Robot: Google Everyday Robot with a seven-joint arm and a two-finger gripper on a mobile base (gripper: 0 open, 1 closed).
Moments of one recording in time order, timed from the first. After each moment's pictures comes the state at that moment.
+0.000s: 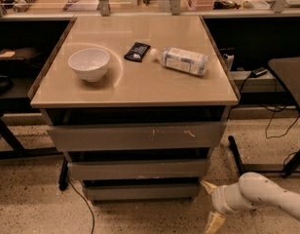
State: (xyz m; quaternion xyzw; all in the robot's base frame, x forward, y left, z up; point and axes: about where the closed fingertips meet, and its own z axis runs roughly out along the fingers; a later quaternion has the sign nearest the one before) arm 0.428 -0.213 0.375 -0.64 0.72 0.17 0.22
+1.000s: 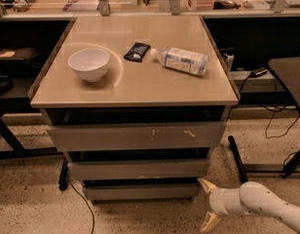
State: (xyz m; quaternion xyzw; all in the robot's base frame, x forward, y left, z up) arm 0.451 -0.206 0.359 -0.66 0.68 0.12 0.31
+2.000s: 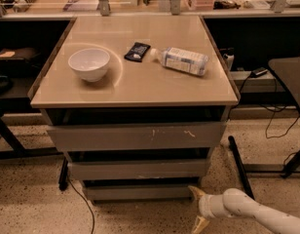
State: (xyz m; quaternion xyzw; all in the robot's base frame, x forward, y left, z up) arm 0.472 -0.192 0.241 -0.67 0.67 0.12 0.30
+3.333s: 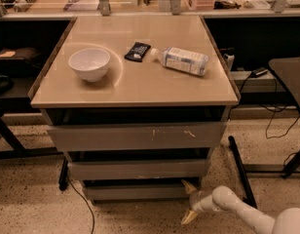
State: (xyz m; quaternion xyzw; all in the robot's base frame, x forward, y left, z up) arm 0.532 -0.168 0.160 -0.66 0.66 0.13 0.35
